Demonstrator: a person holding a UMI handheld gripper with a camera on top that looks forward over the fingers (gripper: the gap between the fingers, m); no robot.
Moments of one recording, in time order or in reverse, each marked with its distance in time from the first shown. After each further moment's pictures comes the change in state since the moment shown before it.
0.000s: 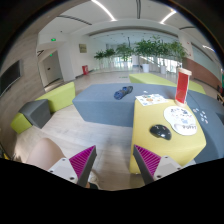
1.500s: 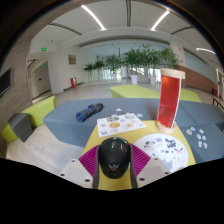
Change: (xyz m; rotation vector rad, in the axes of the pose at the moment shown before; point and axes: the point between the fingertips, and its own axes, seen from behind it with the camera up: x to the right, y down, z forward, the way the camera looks) arm 0.228 -0.117 0.161 0.144 0.090 0.020
